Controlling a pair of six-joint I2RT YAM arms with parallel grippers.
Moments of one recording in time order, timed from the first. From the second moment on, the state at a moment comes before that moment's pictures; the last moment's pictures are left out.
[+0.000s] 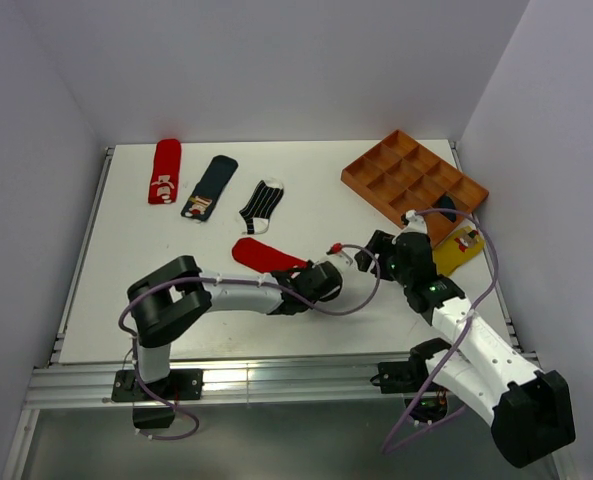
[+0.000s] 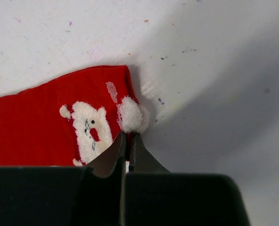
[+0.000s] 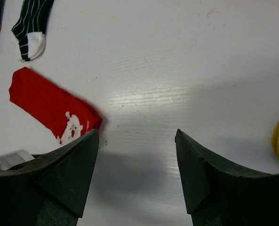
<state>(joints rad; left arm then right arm) -1.18 1.89 1.10 -0.14 -0.51 -0.17 0.32 0.84 0.45 -0.19 0.03 0.59</state>
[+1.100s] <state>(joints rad) -0.74 1.69 0.71 0.27 0.19 -0.76 0.59 1.52 0.77 0.00 -0.05 0.83</state>
